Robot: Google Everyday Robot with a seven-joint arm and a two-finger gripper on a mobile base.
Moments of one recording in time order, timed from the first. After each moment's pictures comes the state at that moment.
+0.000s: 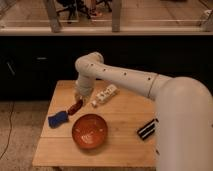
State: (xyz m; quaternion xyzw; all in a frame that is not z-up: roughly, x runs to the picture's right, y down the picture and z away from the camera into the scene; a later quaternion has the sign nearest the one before) arm -0.123 0.061 0.765 -0.24 -0.30 -0.41 0.83
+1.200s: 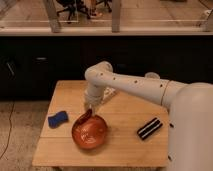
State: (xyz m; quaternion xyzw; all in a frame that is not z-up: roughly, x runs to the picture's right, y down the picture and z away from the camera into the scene) arm -0.080 0.109 0.769 -0.28 -0.29 -0.41 0.82
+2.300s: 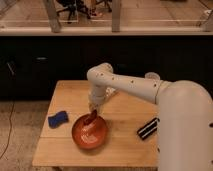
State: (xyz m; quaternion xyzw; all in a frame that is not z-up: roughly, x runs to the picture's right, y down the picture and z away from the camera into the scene) arm -0.055 0.124 0.809 -0.32 -0.27 -0.42 0.80
